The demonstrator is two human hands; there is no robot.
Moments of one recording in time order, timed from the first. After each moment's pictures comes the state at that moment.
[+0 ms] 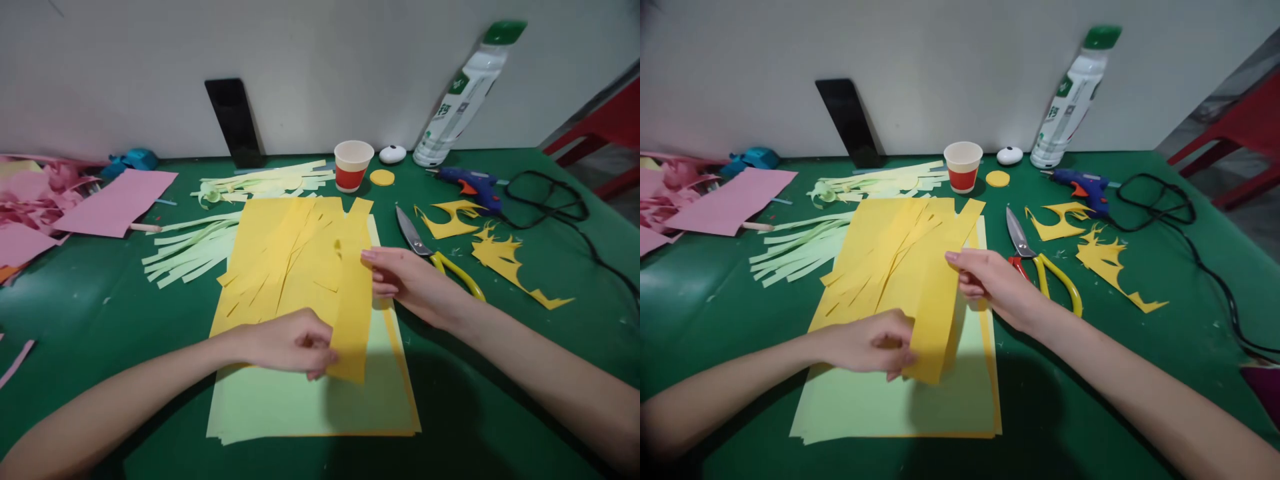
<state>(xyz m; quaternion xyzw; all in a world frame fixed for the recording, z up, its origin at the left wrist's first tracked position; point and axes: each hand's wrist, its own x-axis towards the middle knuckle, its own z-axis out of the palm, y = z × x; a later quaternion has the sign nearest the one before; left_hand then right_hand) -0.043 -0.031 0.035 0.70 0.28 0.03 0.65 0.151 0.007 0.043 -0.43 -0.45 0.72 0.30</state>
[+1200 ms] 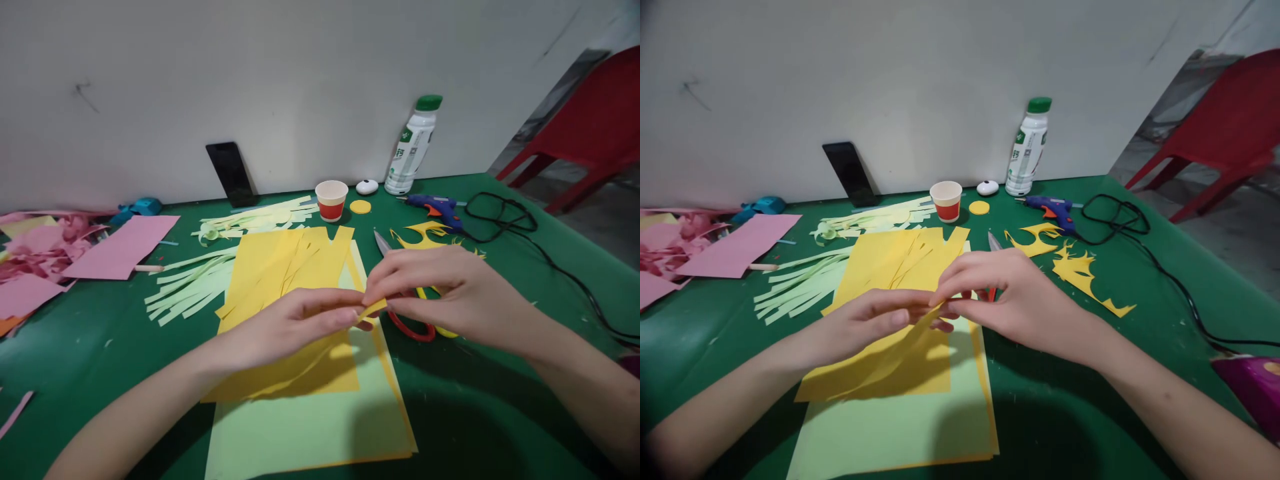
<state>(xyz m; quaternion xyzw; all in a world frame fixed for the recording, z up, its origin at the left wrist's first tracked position) -0.025 -0.019 0.107 0.67 0.33 0.15 0.65 0.186 -0.015 0.114 -0.32 -0.84 0.30 0.32</state>
